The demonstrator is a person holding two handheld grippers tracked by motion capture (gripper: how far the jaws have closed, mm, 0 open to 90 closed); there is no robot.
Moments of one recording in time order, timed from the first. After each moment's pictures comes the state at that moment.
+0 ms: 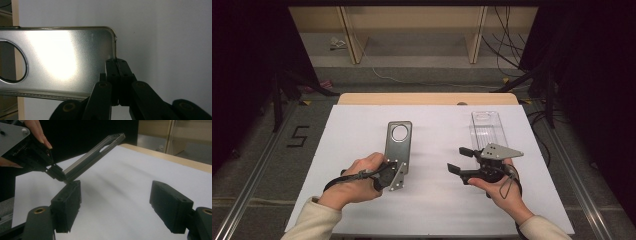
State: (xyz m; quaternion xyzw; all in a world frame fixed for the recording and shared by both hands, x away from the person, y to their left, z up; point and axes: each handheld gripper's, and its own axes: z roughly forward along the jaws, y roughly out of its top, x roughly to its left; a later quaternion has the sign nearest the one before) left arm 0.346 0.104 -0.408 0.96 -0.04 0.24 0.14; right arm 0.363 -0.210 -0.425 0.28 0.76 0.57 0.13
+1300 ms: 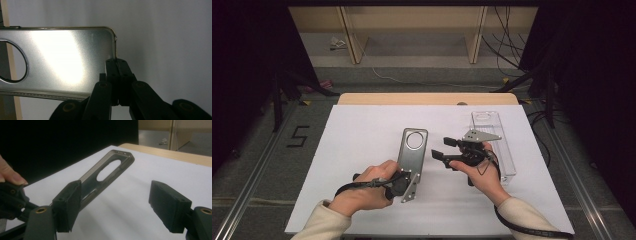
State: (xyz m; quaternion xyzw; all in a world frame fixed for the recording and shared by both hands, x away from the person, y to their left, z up) left arm 0.330 0.074 -0.413 0.96 -0.10 0.24 0.14; right arm 0.406 -0.169 -0.428 0.32 0.75 0.57 0.09
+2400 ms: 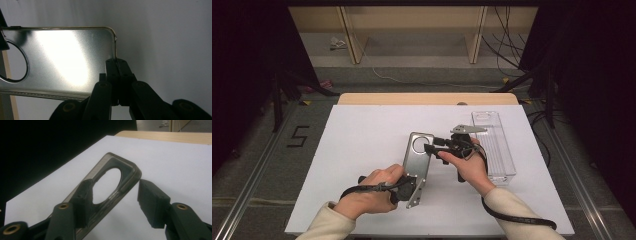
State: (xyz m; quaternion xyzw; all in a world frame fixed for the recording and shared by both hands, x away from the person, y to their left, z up) left arm 0.324 0.062 -0.418 0.96 -0.12 0.23 0.13; right arm 0.432 -0.144 -0.439 0.37 0.75 0.54 0.05
